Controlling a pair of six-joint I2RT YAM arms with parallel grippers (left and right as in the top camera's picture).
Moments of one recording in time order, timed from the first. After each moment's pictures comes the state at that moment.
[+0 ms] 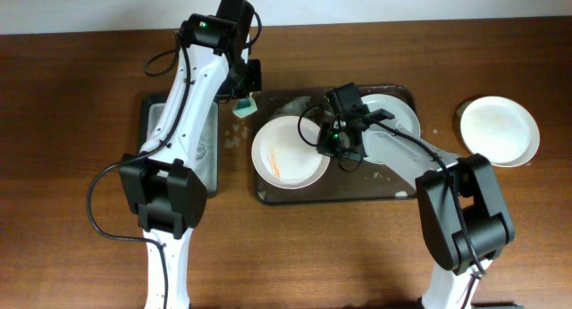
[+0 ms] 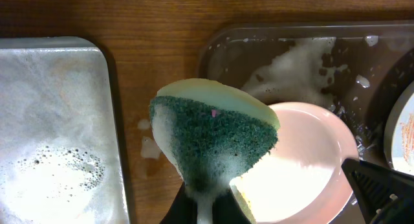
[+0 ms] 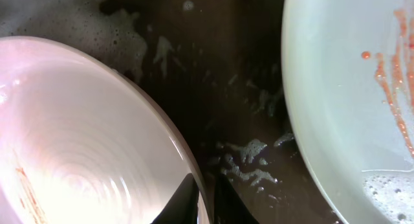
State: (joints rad) left arm -0.30 2.29 2.35 -1.39 0.03 -0.30; right arm 0.36 1.97 1.25 -0.50 -0.11 0.61
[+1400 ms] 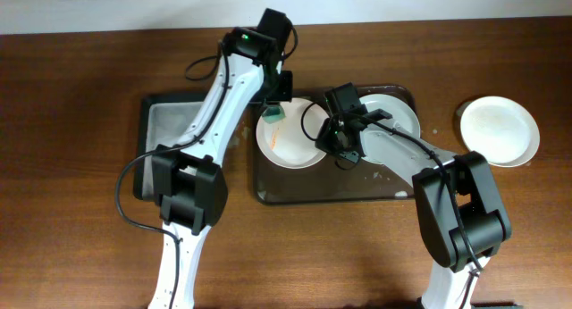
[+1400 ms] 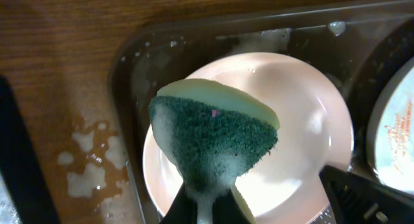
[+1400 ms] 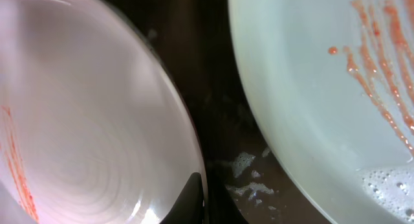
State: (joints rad) left arm -0.41 2.39 2.35 -1.29 0.03 -0.32; right arm 0.36 1.99 1.26 -0.48 -0.07 0.79
